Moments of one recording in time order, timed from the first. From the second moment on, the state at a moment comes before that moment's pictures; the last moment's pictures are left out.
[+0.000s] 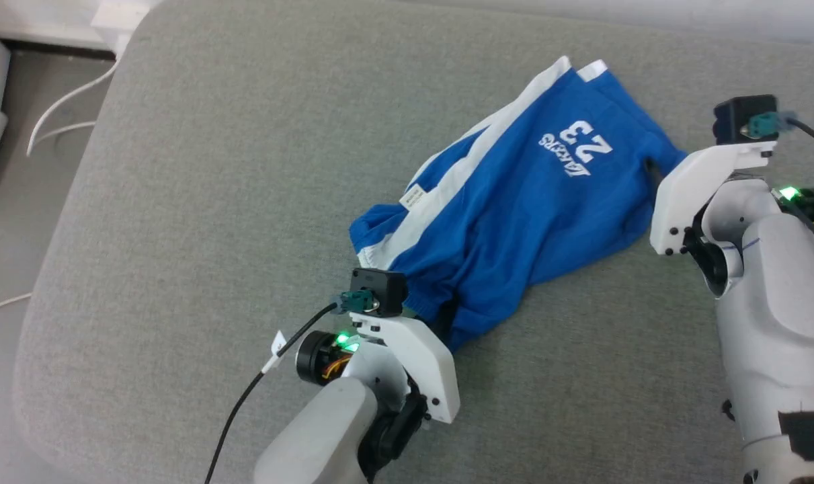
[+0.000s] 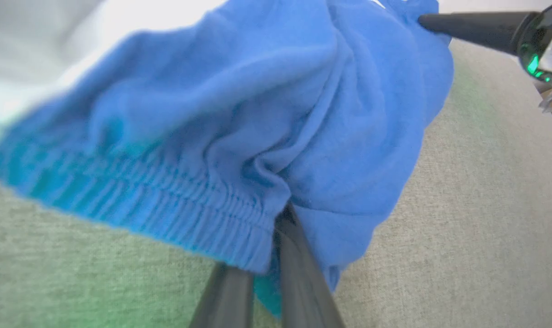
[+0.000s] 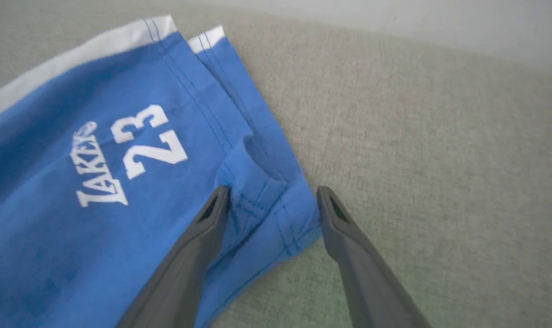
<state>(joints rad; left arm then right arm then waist) -0.42 0.06 -0.63 0.40 -0.63 0.14 0.14 -0.71 -0.06 -0.17 0.67 -0.04 0.13 0.30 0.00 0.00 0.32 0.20</state>
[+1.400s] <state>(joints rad) -0.25 0.33 -0.62 0.07 -0.77 0.20 0.48 -0.02 -0.05 -0.12 0.10 0.21 0.13 0.53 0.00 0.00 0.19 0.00</state>
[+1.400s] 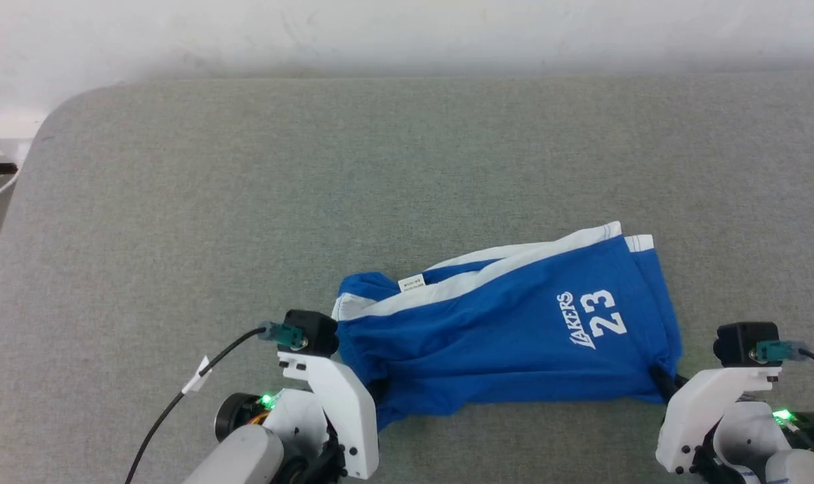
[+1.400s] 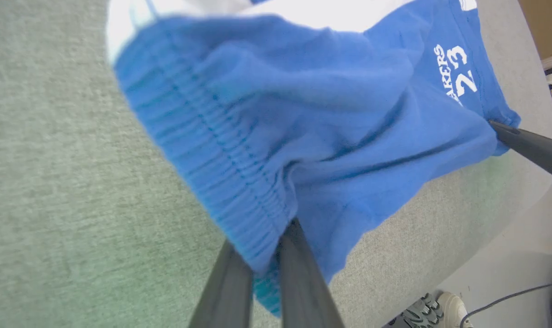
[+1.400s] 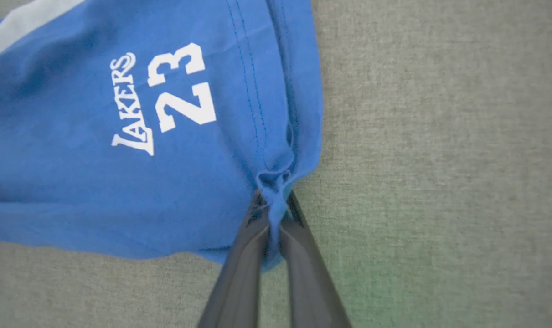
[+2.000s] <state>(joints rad) -0.12 0.33 -0.49 0.01 -0.72 0.24 0.09 0.00 -0.05 -0.15 0.03 0.21 0.13 0.29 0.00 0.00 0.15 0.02</state>
